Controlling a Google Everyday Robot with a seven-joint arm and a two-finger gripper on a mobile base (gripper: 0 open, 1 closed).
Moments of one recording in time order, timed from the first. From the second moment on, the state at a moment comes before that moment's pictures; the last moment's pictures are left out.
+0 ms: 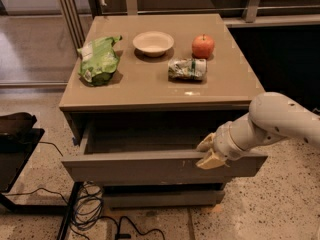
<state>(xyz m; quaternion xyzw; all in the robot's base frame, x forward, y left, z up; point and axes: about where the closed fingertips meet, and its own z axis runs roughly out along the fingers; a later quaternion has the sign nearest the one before) 0.499 -0.137 0.660 -0.63 0.72 0.14 0.24</state>
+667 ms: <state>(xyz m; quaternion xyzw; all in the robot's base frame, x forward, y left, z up) 0.499 -0.137 0.660 -0.63 0.72 0.14 0.24</state>
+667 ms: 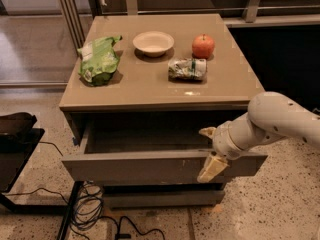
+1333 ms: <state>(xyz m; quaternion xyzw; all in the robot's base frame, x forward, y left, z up) 0.421 -0.155 0.661 -0.63 0.72 0.14 0.24</state>
